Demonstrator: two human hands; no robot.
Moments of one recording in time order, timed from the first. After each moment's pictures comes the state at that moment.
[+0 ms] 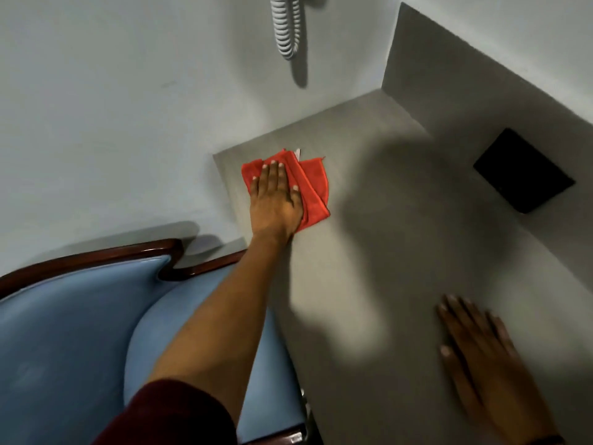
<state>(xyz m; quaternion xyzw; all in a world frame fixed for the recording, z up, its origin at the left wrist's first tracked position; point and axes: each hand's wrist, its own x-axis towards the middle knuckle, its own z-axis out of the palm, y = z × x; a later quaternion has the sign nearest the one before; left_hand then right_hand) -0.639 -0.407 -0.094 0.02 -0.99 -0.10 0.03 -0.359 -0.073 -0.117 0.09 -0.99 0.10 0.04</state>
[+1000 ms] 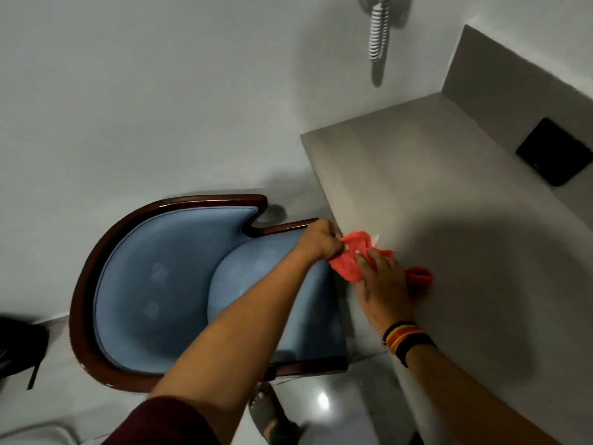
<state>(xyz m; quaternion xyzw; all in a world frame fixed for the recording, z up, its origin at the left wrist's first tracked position) -0.414 -0.465 -0.007 0.11 -0.90 -0.35 -0.23 -0.325 -0.304 -0.065 0.11 -0.97 0.20 0.00</state>
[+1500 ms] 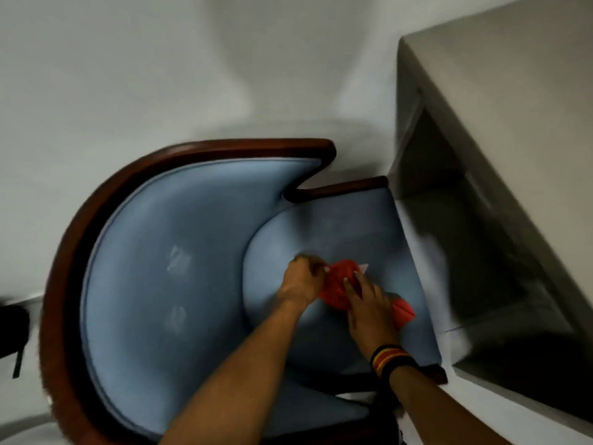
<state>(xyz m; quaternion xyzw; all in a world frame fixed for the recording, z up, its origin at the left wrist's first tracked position) -0.365 -0.720 -0.254 0.18 -0.88 -0.38 -0.23 -0.309 -0.549 -0.287 0.09 -0.95 0.15 -0.24</state>
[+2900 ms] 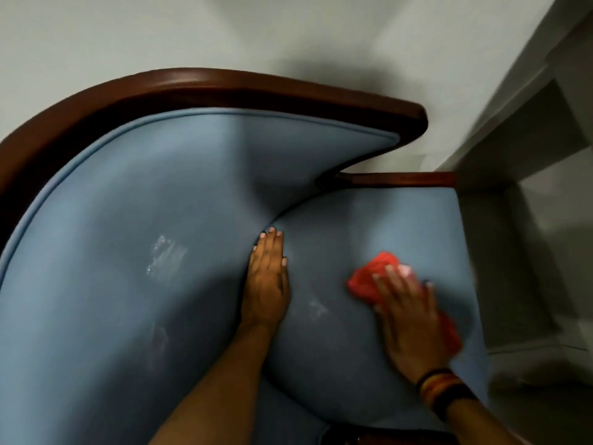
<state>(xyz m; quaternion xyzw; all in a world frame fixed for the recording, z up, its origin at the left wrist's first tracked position) -0.348 -0.834 -0.397 0.15 -0.94 -0.31 0.07 -0.360 -0.552 -0.375 0.19 -0.97 0.10 -0.12</state>
